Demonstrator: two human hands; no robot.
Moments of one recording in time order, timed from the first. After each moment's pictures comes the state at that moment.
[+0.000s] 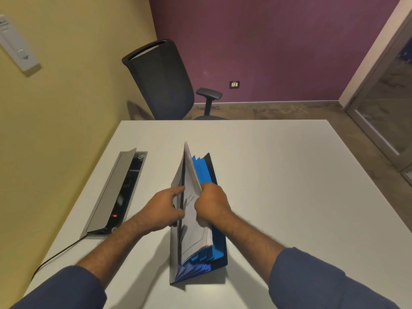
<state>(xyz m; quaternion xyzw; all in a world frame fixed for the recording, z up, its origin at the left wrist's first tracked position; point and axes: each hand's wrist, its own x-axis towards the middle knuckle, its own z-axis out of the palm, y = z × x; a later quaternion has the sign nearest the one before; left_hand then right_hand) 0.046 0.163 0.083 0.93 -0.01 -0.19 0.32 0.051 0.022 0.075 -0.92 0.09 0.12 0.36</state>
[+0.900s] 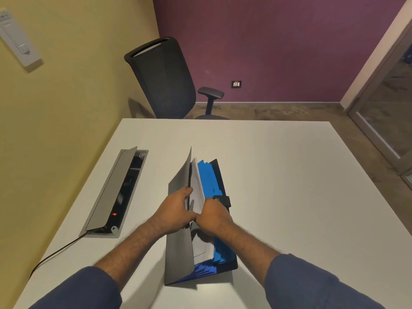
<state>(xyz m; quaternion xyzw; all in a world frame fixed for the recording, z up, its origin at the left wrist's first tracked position) 0.046 0.142 0.060 0.93 -0.01 -0.18 0.32 0.040 0.022 0.031 -0.93 0.07 0.17 0.31</state>
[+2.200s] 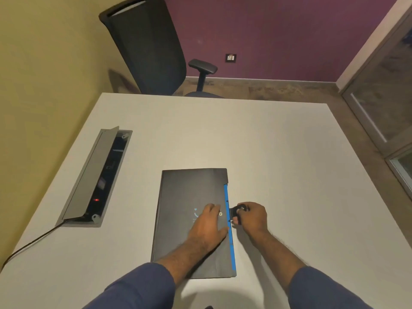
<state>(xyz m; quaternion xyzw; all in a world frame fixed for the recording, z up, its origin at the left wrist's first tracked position) 0.018 0.047 -0.073 0.92 -0.08 -0.22 0.32 0.027 -0.103 -0.070 -0.76 0.33 0.06 0.55</state>
